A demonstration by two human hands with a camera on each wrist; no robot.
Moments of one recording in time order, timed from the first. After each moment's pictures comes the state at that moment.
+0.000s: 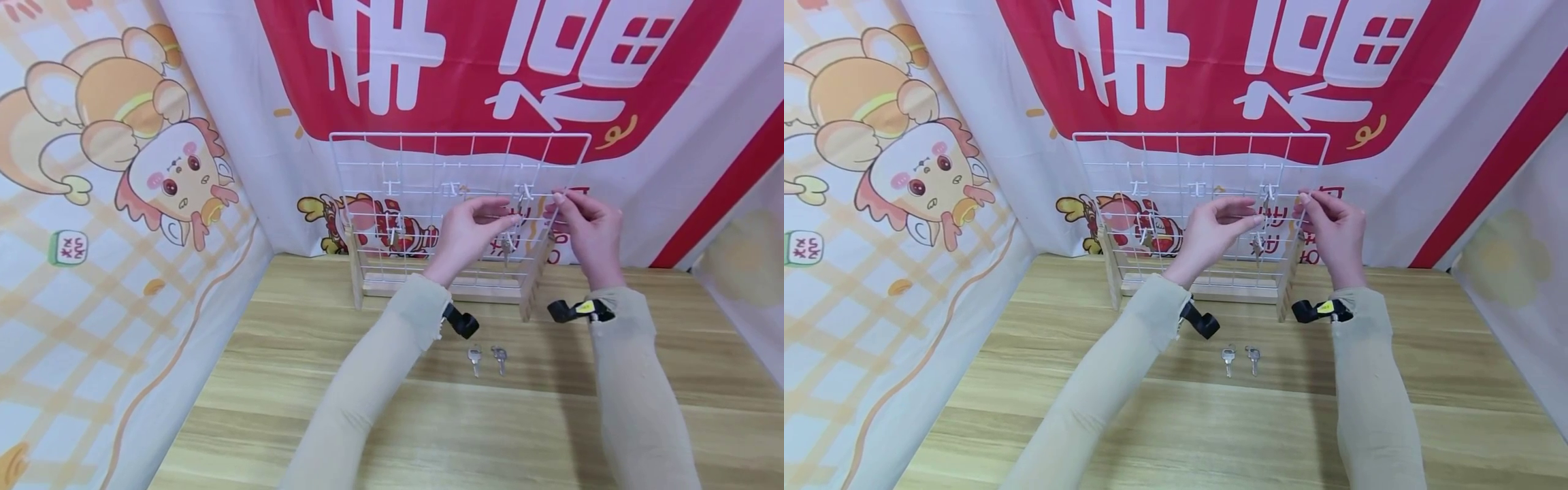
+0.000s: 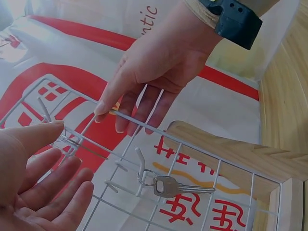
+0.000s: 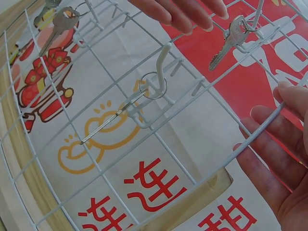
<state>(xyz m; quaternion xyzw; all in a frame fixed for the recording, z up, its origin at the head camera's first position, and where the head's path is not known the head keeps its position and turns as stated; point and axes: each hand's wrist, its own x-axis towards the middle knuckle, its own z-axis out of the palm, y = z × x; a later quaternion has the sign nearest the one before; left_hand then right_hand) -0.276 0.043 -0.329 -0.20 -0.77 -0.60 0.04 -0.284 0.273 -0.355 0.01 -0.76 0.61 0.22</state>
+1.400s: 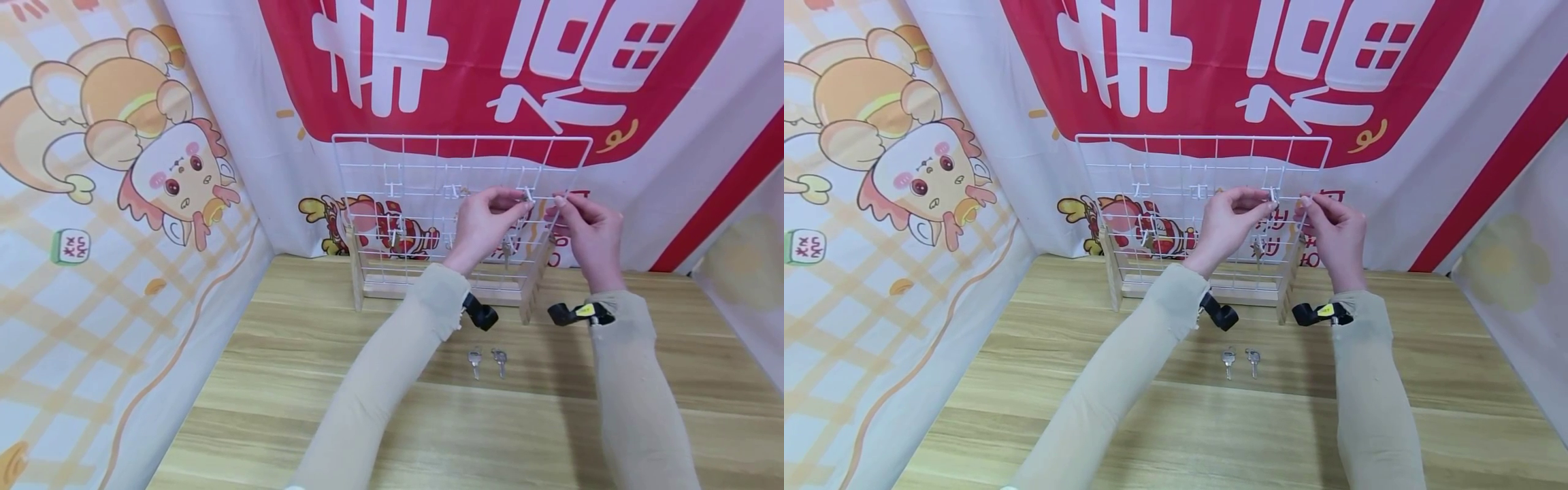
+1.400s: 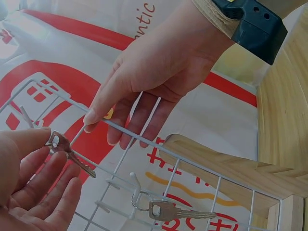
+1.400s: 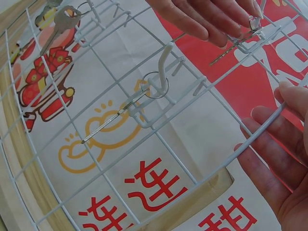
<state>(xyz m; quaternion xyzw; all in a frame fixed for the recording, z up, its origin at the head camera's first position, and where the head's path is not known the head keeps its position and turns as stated) -0.288 0.070 -0.318 -0.17 -0.77 -0.61 0.08 -0.283 0.272 -0.357 0.02 -0.77 0.60 0.23</state>
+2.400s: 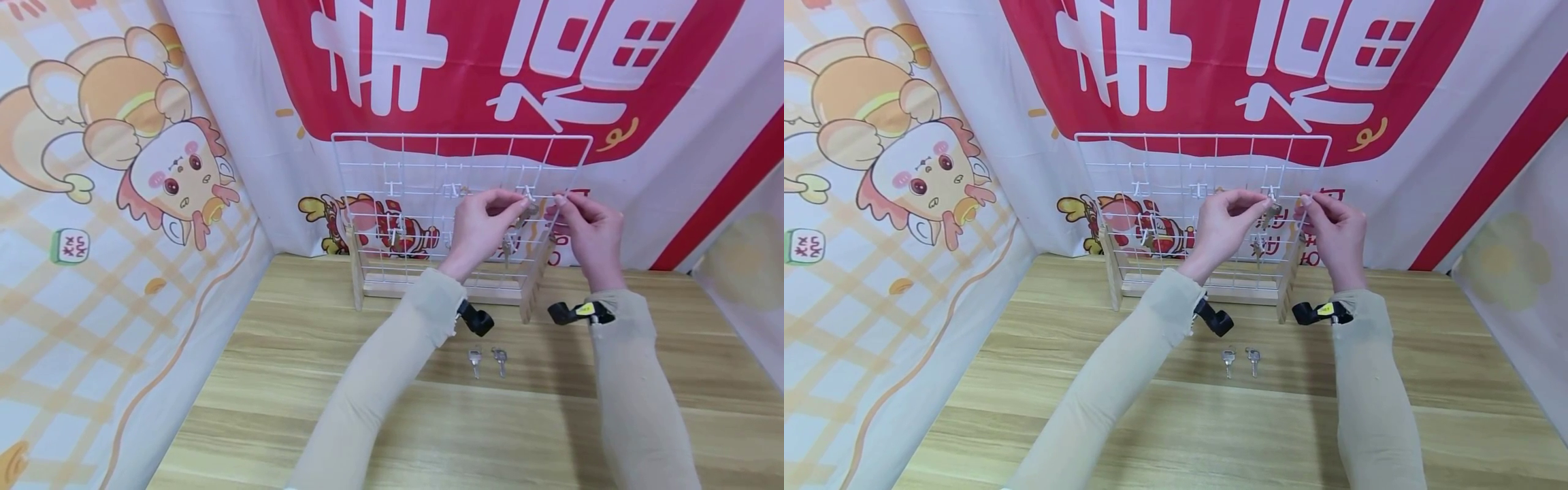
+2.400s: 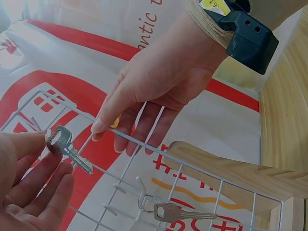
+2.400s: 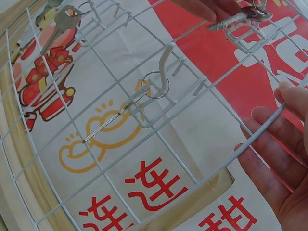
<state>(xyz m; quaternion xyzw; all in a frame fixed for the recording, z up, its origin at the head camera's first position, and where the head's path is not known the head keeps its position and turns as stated) -0.278 0.064 -0.317 -0.19 -0.75 -0.62 0.10 -0.282 0.271 -0.355 0.00 -0.77 0.60 0.22</state>
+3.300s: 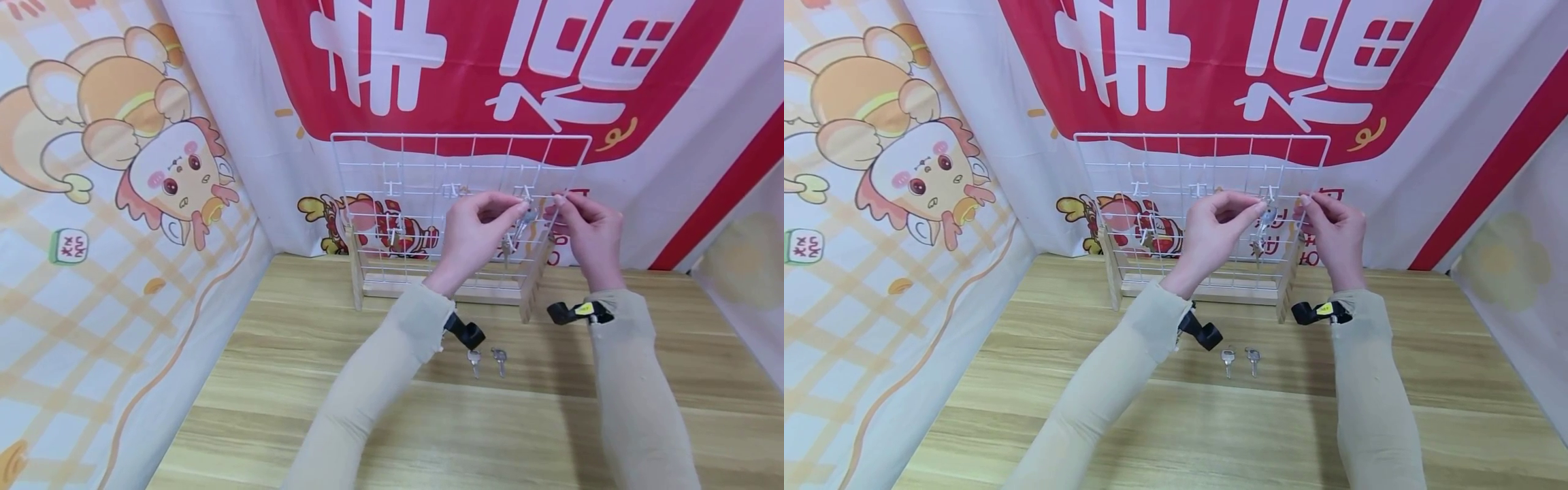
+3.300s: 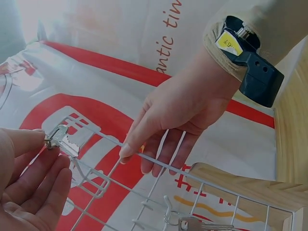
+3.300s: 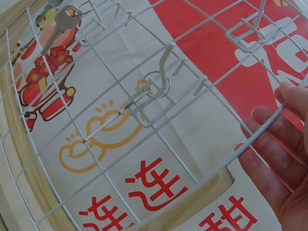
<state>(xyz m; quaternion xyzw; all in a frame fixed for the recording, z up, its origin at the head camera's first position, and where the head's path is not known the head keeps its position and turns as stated) -0.250 0.044 -0.308 -0.26 -0.72 -0.63 0.12 -0.282 0.272 -0.356 0.01 -0.77 0.60 0.23</state>
